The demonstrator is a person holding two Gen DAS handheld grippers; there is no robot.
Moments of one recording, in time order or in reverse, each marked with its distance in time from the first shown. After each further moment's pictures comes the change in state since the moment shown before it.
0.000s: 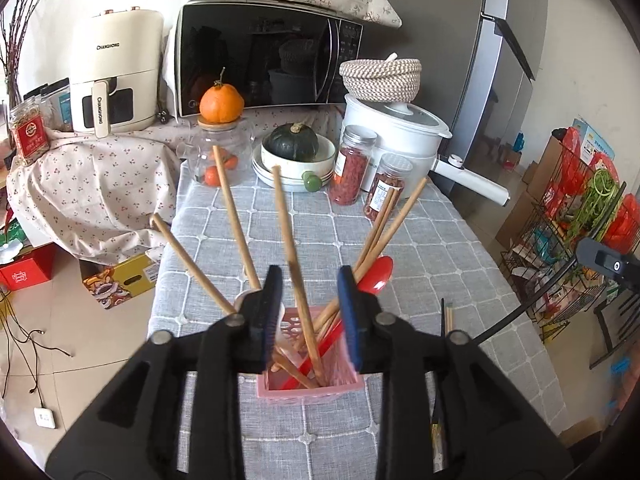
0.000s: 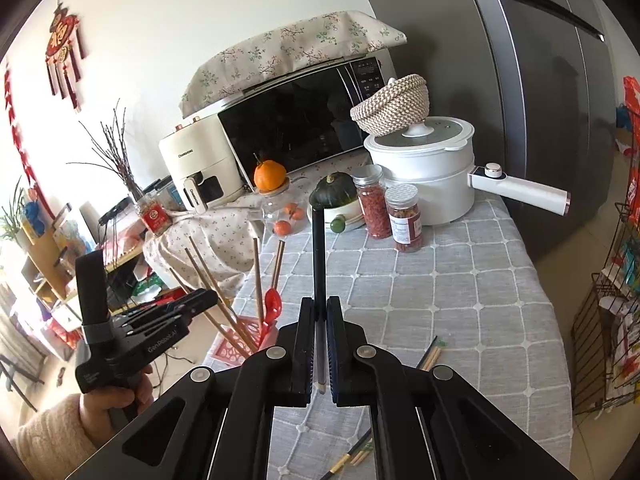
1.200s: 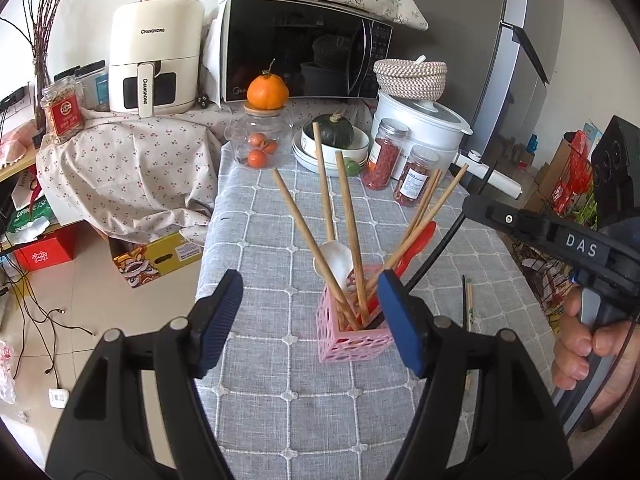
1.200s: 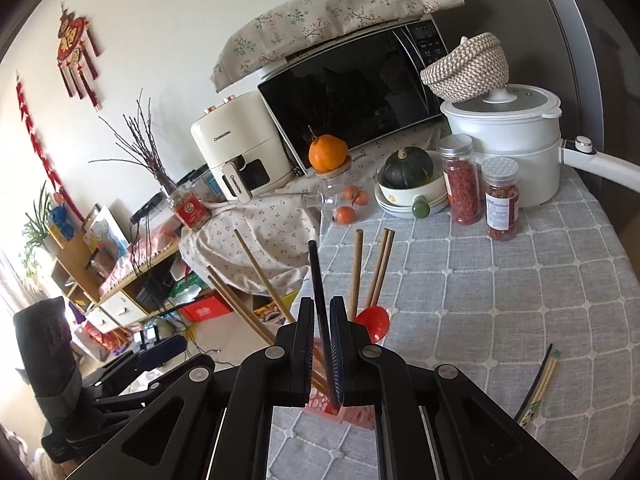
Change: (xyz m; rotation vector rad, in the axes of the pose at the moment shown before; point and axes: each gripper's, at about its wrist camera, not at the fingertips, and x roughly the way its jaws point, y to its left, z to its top) left arm -0.030 0.045 -0.020 -0.024 0.048 0.043; right arm 0.102 0.064 0.000 0.019 0.035 0.151
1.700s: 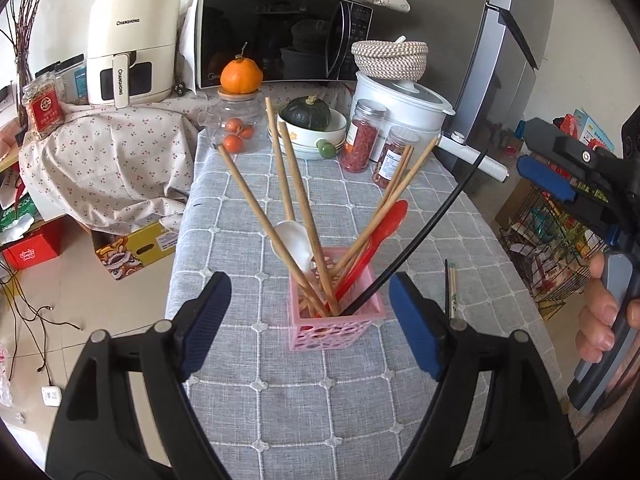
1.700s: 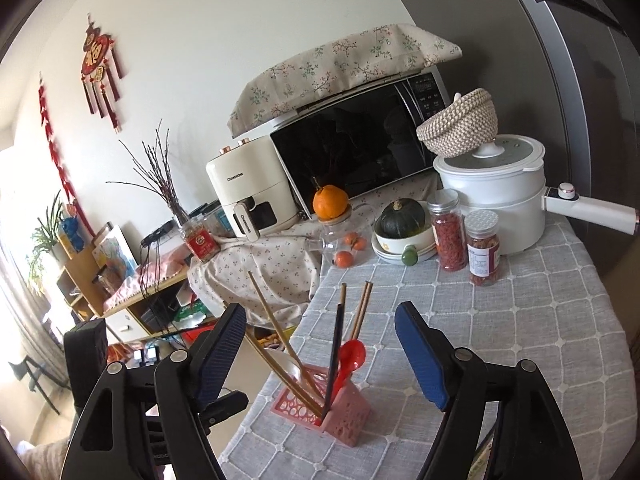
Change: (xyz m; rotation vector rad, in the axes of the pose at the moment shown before) left arm 0.008 -0.024 -0.005 0.017 0.053 -0.051; right arm -0.060 -0.013 0.012 -0.038 -0.143 0.013
